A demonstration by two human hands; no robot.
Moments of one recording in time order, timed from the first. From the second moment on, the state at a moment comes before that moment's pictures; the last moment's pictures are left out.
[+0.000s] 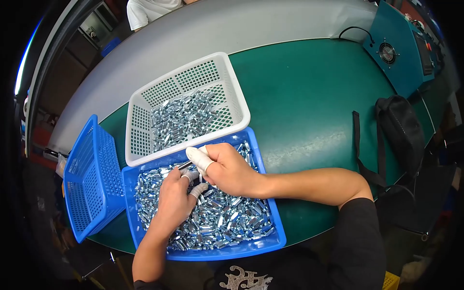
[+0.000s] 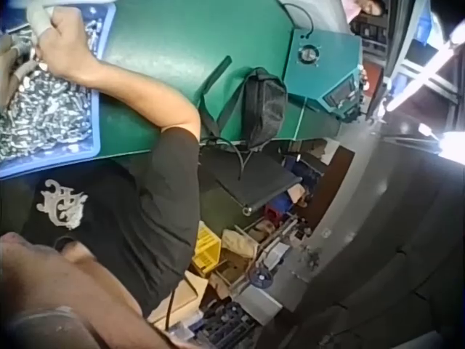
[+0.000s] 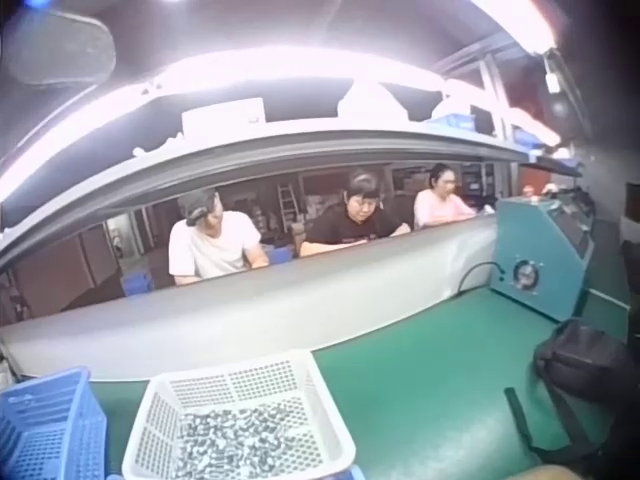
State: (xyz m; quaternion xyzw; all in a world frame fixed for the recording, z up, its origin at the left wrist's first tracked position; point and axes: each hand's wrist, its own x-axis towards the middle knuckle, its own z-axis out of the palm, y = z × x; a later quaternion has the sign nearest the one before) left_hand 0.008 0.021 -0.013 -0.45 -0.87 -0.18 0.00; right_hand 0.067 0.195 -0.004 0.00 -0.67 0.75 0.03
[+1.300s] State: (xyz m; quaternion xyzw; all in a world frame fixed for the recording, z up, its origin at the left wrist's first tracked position) left_hand -0.002 0.010 0.012 -0.39 -0.78 -0.48 -0.04; right_hand 0.063 0.197 -0.003 -0.01 -0.68 0.73 -0.01
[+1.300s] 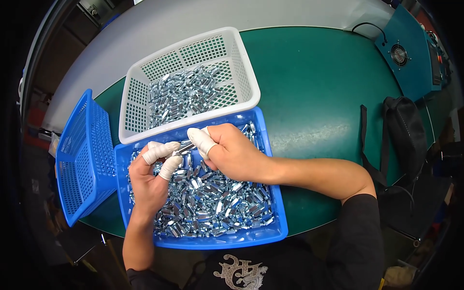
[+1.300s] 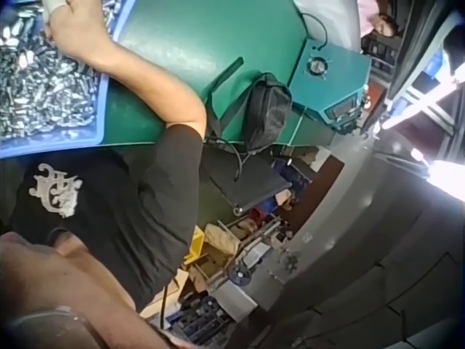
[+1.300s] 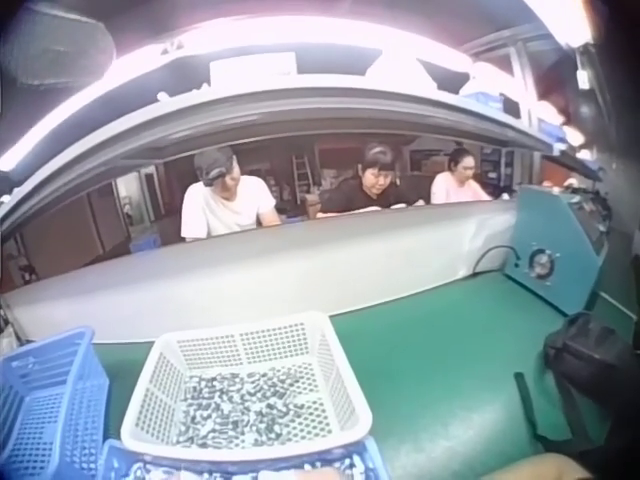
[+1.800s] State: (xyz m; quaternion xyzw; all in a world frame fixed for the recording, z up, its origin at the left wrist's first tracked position) left_hand 0.006 0.018 0.008 -0.46 -0.74 -0.48 0.03; right_hand 0.066 0.194 -0.003 0.06 -0.67 0.74 -0.08
